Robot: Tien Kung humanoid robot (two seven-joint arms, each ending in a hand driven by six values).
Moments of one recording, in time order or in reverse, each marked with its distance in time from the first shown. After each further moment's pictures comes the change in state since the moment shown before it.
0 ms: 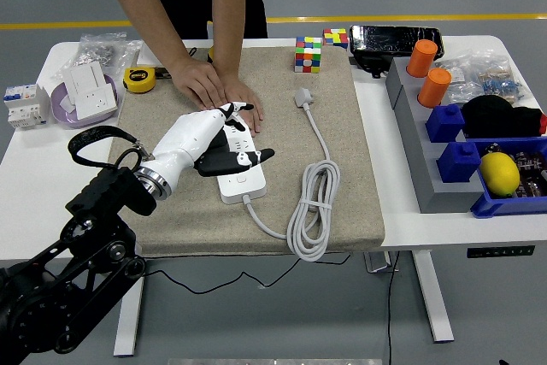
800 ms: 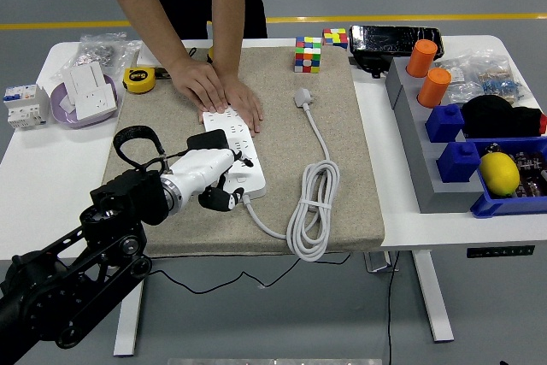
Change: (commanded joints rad) left arm -0.071 -0.007 0.087 0.109 -0.024 -0.254 0.130; right arm -0.002 -0.002 -0.005 0.000 -0.005 0.001 -0.002
